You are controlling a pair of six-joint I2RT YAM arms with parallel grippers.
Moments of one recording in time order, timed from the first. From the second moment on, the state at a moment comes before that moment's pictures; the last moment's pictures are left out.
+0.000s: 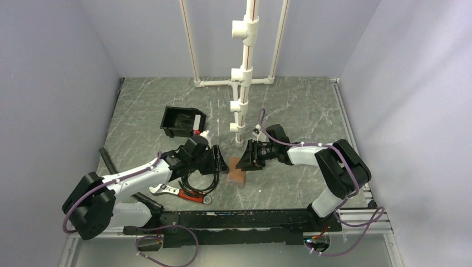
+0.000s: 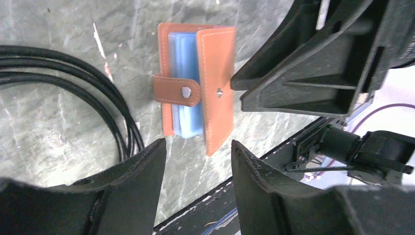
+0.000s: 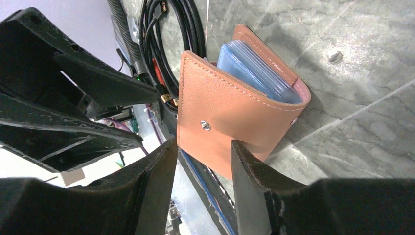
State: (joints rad) left arm -0.77 1.23 0.63 -0.15 0.16 -0.88; right arm 0.50 1.62 0.64 0.17 -0.82 0.79
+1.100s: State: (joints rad) left arm -0.73 1.57 0.88 -0.35 0.10 -0.65; right arm 0.52 1.74 0.65 0.25 -0.84 0.75
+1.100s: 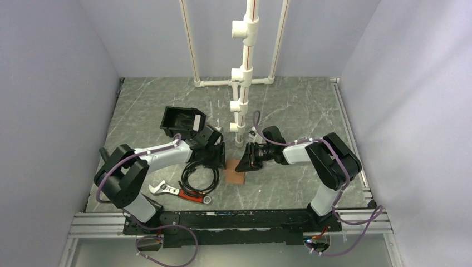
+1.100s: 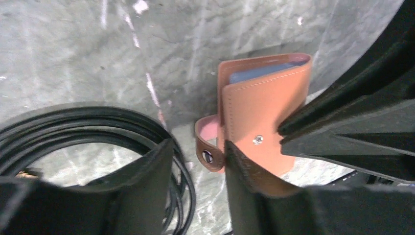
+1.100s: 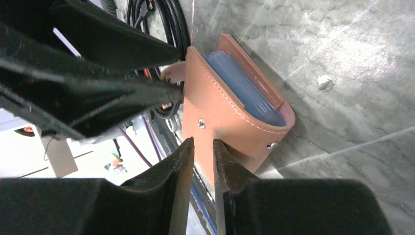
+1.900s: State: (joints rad) left arm -0.68 1.48 0.83 -0.33 0.20 -0.66; right arm 0.52 1.74 0.65 0.25 -0.84 0.73
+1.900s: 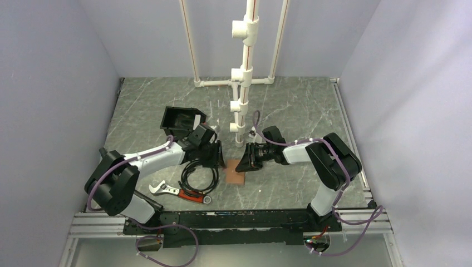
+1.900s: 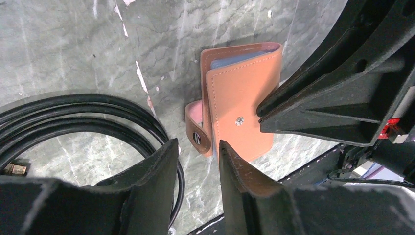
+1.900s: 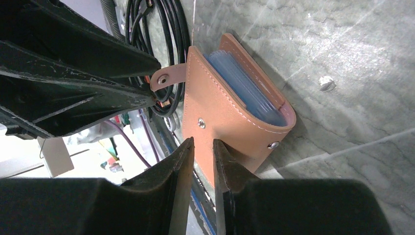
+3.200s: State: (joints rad) left arm -0.71 1.50 0.84 -0.27 0.24 -0.66; right arm 0.53 1.74 0.66 0.23 -0.82 0.72
